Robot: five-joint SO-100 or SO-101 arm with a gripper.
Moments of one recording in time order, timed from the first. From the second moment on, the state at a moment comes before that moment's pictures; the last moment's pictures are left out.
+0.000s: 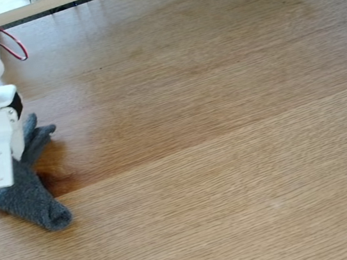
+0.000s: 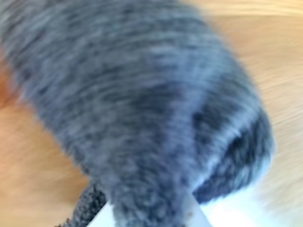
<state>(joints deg) 20.7 51.6 78.3 57.9 -8.2</state>
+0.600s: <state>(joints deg) 2.2 43.9 78.4 34.9 -8.0</state>
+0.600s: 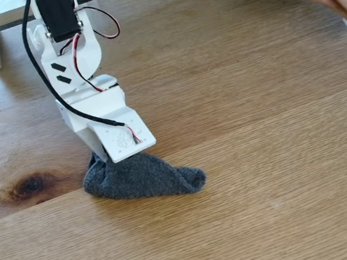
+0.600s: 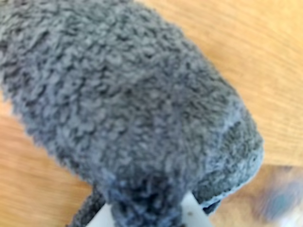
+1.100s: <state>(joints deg) 26.2 48.2 78.3 43.5 -9.1</state>
